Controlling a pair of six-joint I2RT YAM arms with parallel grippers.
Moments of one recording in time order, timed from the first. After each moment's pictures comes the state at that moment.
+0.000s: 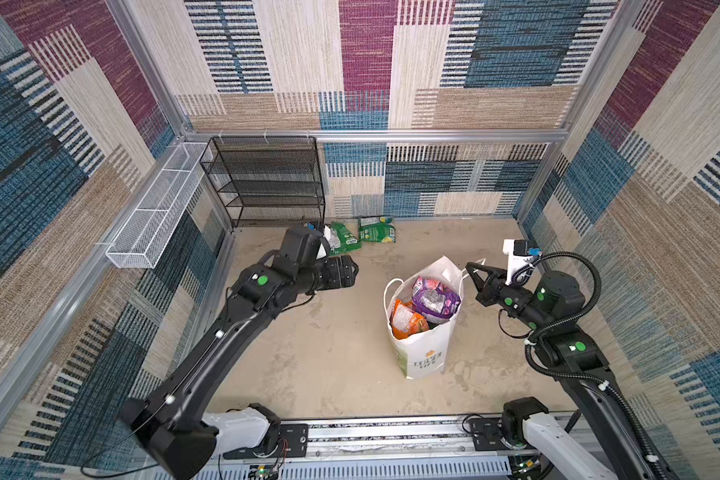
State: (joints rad) left arm -0.48 1.35 1.44 -0.85 0.14 -0.56; right arm 0.19 0.73 0.80 -0.21 -0.38 0.39
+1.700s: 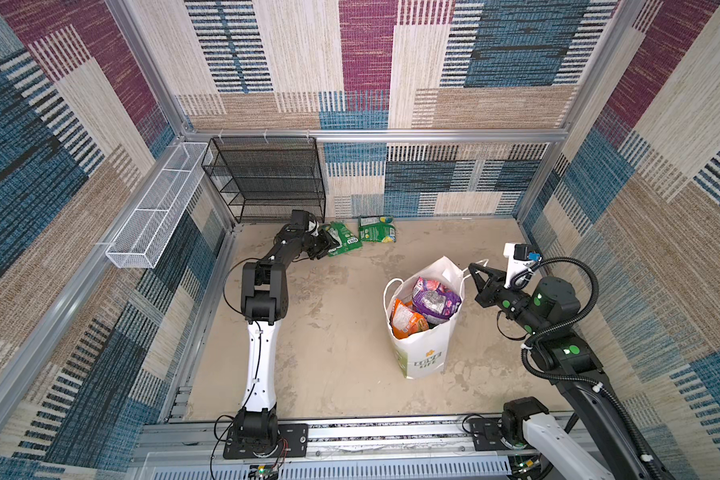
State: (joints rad) left arm -0.09 2.52 2.07 -0.47 0.56 -0.62; right arm 0.19 0.71 0.74 -0.16 -0.30 0.37
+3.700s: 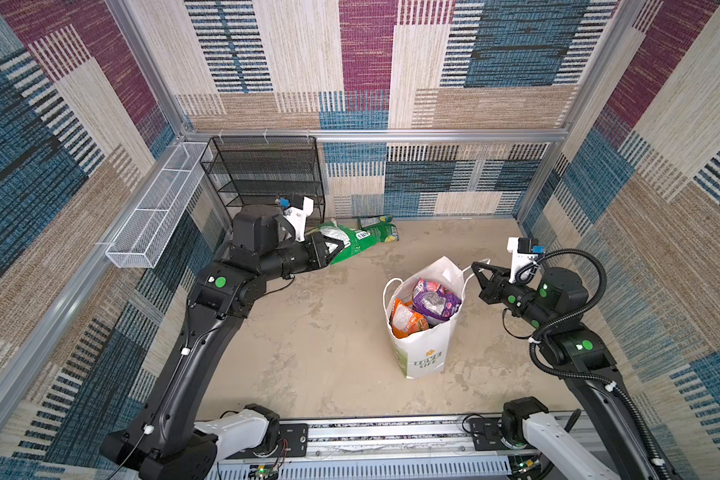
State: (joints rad) left arm -0.45 1.22 1.66 -0.82 0.45 -0.57; right arm 0.19 0.74 0.89 -0.37 -0.31 0.41
